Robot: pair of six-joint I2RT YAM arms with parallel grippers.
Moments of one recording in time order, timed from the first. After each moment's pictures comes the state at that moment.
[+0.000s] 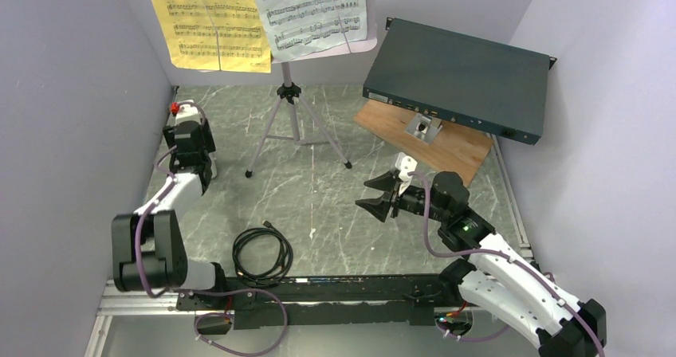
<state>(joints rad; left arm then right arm) 0.09 1.33 0.71 0.28 -0.40 0.02 0.61 0.72 0.52 0.10 -0.55 -0.03</state>
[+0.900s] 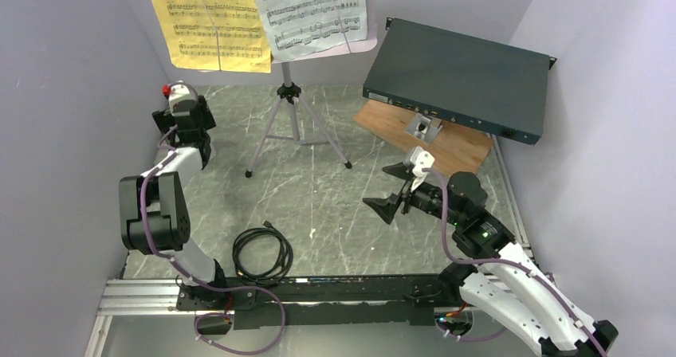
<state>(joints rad) 0.13 1.66 0.94 0.44 -0.45 -0.07 0.61 0.61 0.61 -0.11 -0.42 -0.04</state>
